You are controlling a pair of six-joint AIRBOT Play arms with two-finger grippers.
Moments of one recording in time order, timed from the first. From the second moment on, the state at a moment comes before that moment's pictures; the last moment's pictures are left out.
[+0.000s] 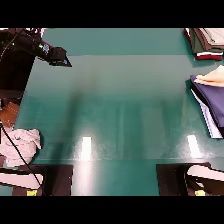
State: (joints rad) left arm -0.09 -1.57 1.93 1.05 -1.52 -1.36; right arm -0.81 -1.37 1.76 -1.17 1.41 1.35
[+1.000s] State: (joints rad) left arm -0.09 -1.57 1.93 1.04 -1.50 -1.33; right arm -0.73 -1.02 1.36 -1.02 1.34 1.45
